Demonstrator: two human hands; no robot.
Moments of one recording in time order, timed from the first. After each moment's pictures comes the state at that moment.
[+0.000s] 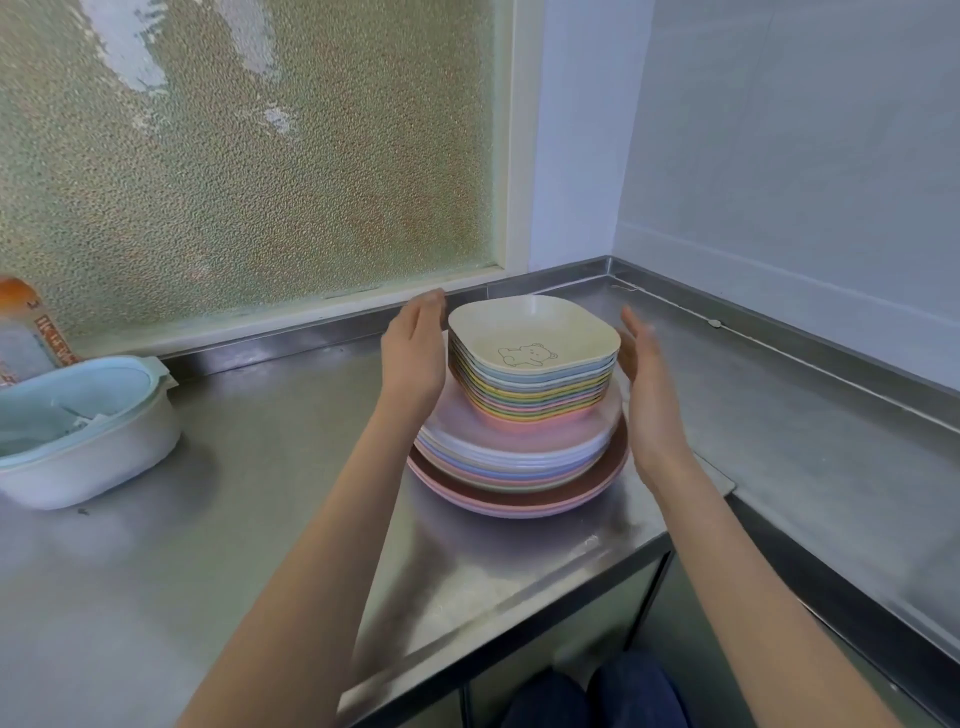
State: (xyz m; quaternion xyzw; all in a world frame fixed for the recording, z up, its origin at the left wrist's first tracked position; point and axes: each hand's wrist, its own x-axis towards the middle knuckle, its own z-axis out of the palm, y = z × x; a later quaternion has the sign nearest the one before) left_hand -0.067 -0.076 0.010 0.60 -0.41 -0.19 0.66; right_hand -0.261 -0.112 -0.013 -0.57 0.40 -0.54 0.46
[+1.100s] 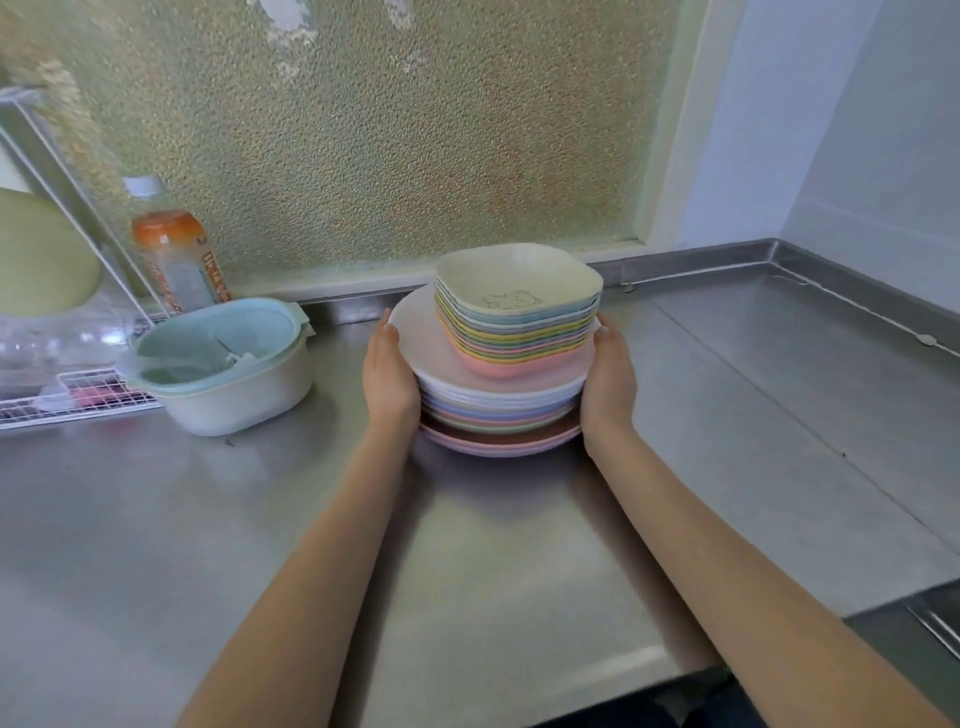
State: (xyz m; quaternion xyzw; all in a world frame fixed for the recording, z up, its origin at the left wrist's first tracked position) left_hand 0.067 -0.027 -0.057 0.64 -0.21 -0.14 0.73; right_hand -0.084 -0.128 -0.061 -0.55 0.43 -0.48 0.52
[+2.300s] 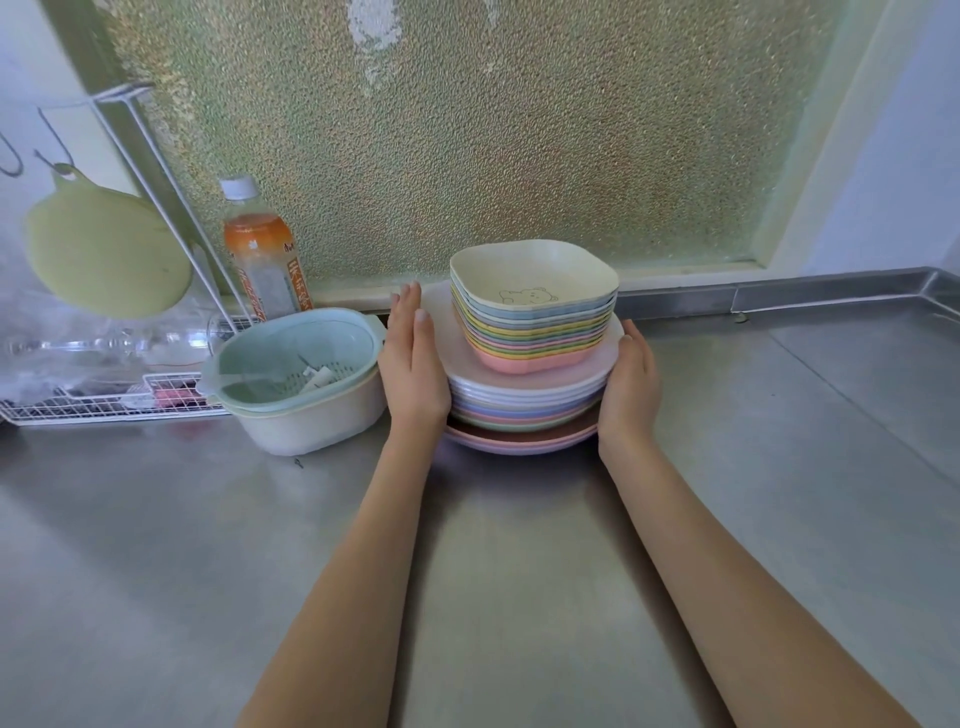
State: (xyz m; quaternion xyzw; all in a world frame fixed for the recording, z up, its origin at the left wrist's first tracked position) left_hand 0.137 -0.023 -0.052 0.67 -0.28 0.05 0.68; right_hand 0.007 -0.138 -0.061 -0.49 0.40 -0.51 0.58
